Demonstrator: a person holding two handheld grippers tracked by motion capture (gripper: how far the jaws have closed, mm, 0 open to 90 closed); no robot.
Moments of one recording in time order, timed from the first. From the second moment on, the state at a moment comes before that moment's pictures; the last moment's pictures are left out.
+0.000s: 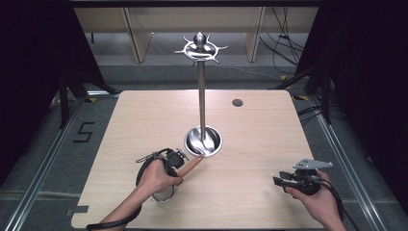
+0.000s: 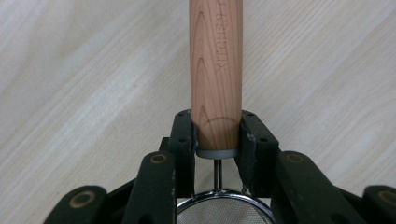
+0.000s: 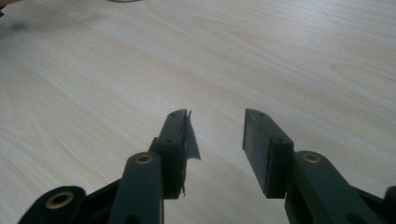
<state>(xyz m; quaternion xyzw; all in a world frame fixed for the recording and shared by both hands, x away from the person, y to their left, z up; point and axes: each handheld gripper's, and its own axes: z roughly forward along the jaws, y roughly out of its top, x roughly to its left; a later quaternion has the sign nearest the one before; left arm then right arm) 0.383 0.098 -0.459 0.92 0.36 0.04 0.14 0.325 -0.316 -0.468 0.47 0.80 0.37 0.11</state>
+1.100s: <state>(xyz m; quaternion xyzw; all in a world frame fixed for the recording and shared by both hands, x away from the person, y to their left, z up) 0.383 0.101 -0.429 0.87 0.37 0.09 0.32 0.325 -0.318 -0.468 0.47 0.80 0.36 0.12</state>
